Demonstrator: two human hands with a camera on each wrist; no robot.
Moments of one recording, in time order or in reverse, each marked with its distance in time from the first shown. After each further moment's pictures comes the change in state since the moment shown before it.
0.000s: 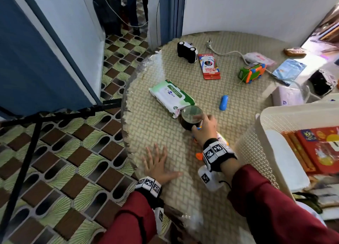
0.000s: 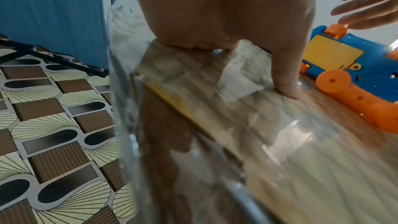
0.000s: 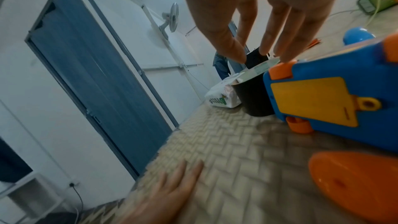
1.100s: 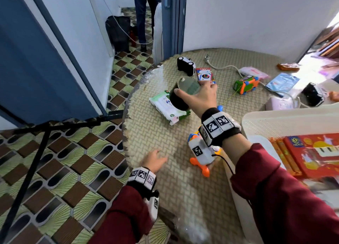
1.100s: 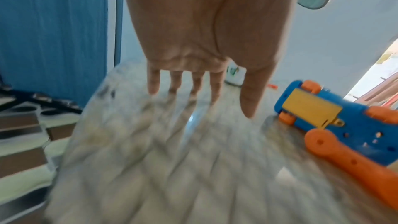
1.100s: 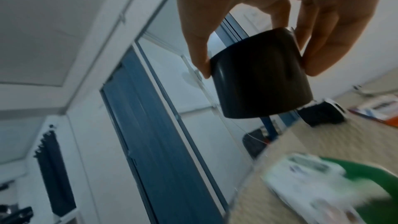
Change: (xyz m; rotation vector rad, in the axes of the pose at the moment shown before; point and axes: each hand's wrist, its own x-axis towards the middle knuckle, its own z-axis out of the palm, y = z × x) left_hand -0.014 0.027 -0.043 -0.381 0.188 -0.105; right_hand 0.019 -0.099 -0.088 0.213 0.066 -0.094
